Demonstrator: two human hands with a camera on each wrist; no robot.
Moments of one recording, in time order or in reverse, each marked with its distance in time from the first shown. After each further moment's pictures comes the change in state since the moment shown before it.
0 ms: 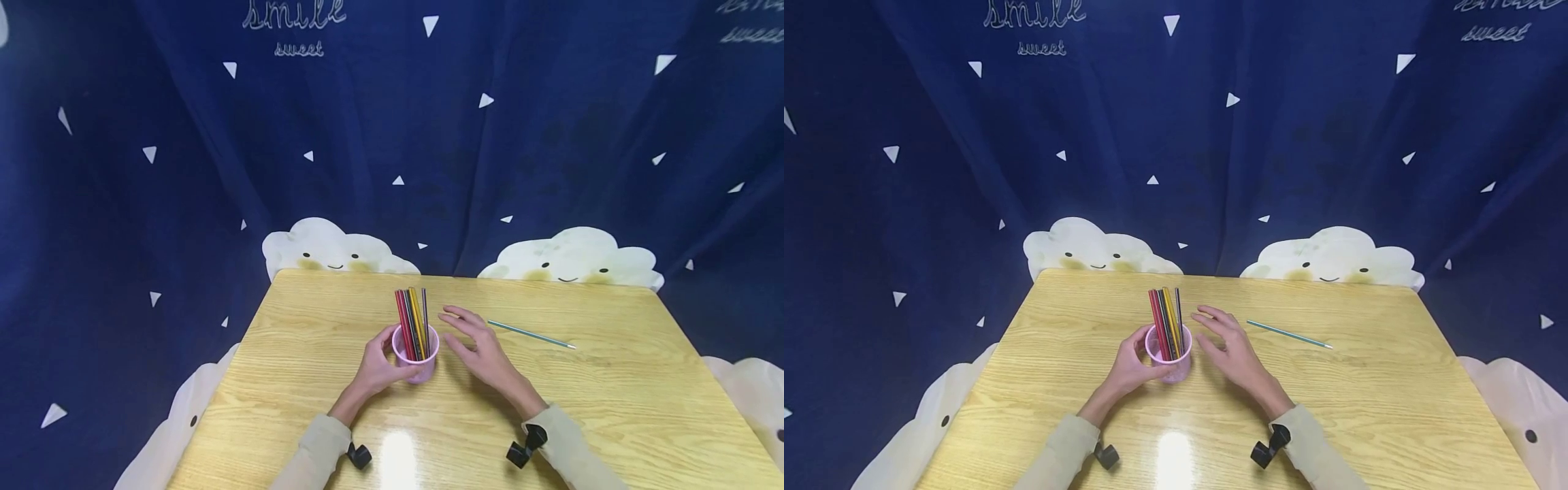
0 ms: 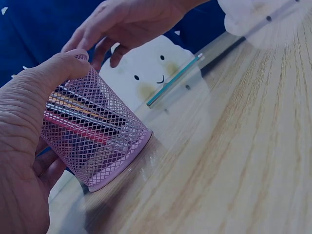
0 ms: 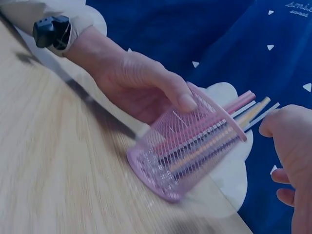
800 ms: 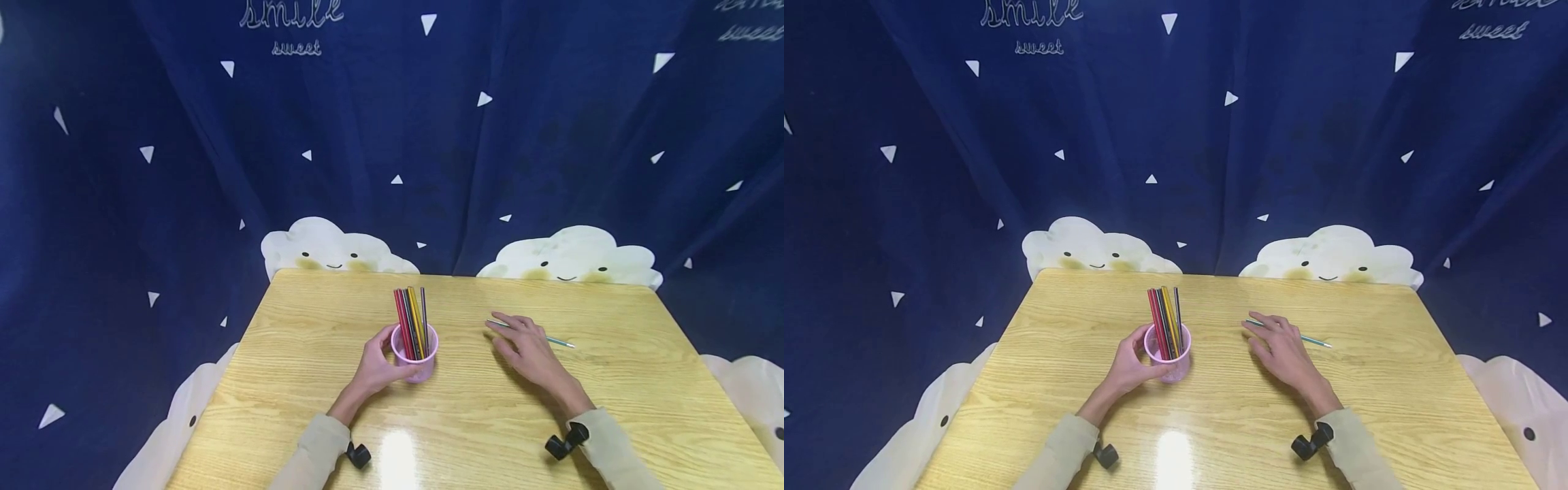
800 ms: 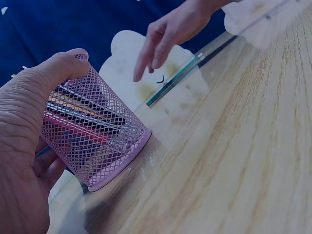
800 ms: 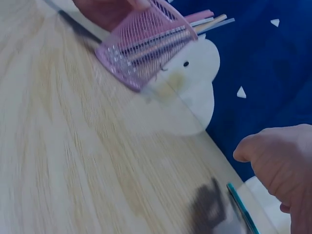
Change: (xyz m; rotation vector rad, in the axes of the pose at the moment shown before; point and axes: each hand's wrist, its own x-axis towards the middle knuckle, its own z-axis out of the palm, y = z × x) left_hand 0.000 -0.002 0.001 0.030 0.005 -0.001; right_hand -0.044 0.065 -0.065 -0.360 -0.148 0.101
